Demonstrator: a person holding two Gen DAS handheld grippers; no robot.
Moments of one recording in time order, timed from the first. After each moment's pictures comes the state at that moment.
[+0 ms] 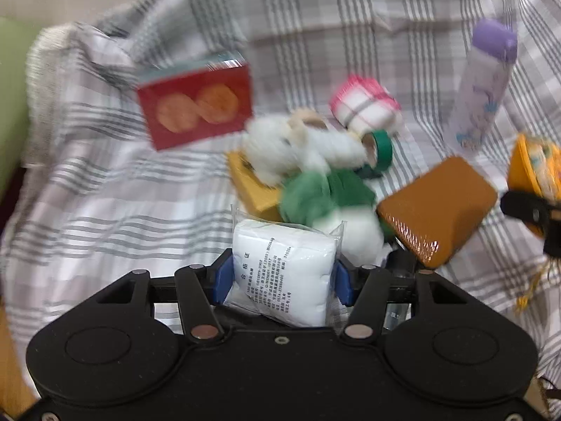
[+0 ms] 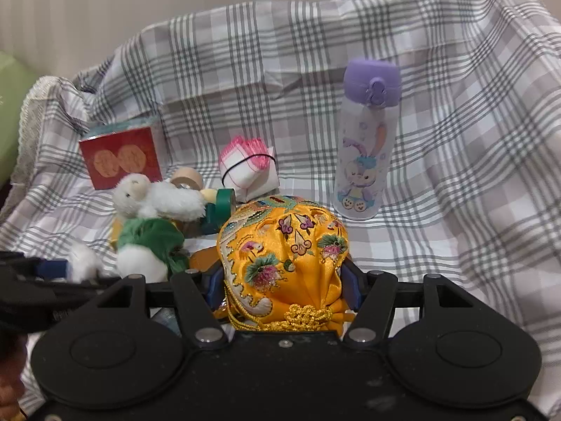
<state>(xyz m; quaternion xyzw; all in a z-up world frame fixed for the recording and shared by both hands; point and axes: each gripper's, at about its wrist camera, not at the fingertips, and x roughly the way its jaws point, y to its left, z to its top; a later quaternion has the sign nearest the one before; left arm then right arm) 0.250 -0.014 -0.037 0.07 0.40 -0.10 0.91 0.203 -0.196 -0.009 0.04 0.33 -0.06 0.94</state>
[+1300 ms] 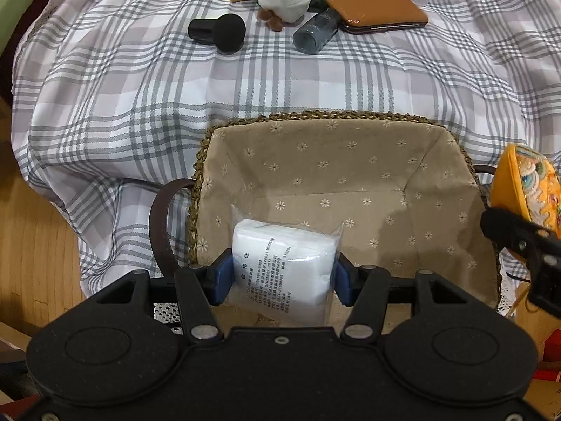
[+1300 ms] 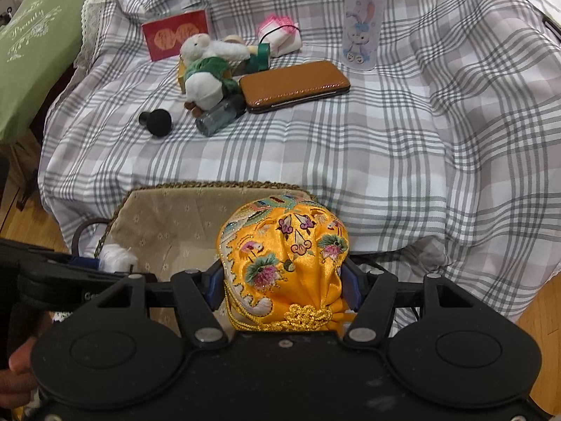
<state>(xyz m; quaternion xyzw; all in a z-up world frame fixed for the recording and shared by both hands) 0.096 -0.005 -0.061 0.03 0.59 -0.11 0.80 0.025 -0.178 -0.015 0.04 0.49 -0.02 0.87</state>
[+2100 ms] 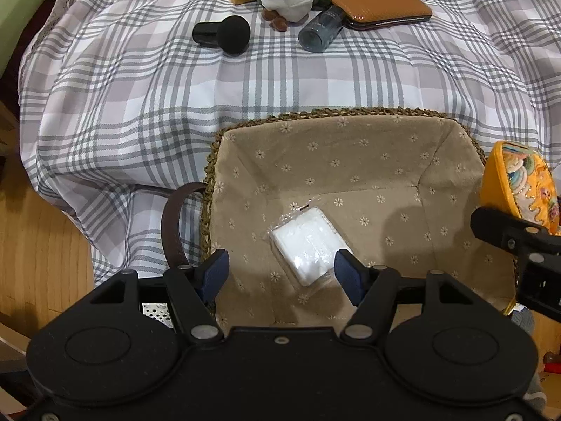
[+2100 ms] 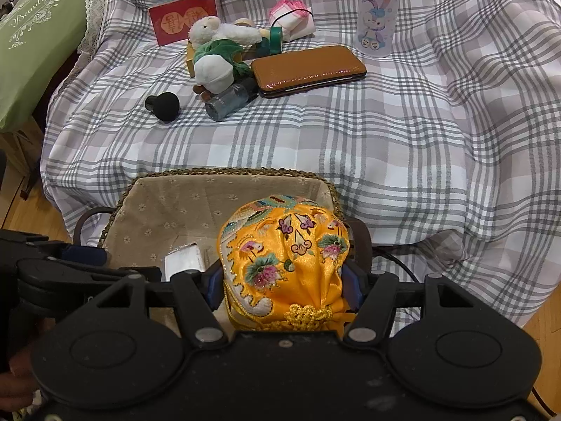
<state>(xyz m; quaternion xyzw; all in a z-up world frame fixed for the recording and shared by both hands) 0.096 -0.005 -0.062 0.06 0.58 -0.10 0.80 0.035 -0.171 -0.028 0.04 0.51 0.00 0.86</state>
